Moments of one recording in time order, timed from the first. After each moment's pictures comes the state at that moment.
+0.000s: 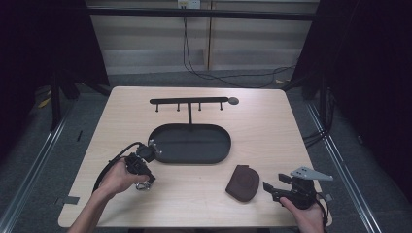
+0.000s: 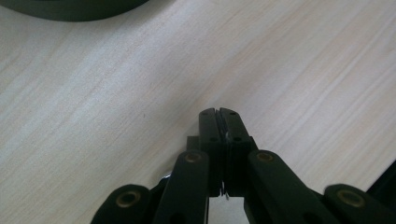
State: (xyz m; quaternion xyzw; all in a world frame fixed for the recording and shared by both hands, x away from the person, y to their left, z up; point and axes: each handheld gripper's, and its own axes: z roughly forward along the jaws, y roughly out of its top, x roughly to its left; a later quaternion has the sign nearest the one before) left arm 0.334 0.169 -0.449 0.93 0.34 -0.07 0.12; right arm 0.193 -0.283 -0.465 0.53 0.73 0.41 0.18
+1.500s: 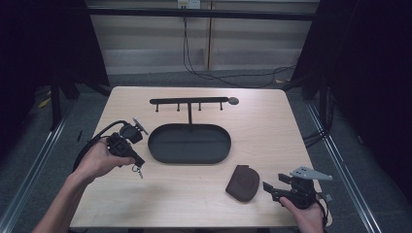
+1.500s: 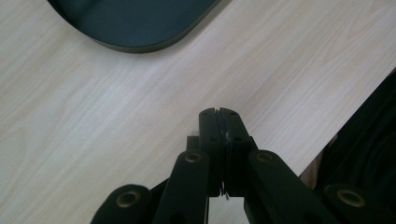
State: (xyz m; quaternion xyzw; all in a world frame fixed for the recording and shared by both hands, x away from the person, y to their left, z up) left arm 0.342 0.190 -0.361 0.93 0.33 -0.04 0.13; right arm 0.194 -0.283 -0.466 0.53 0.73 0.40 0.17
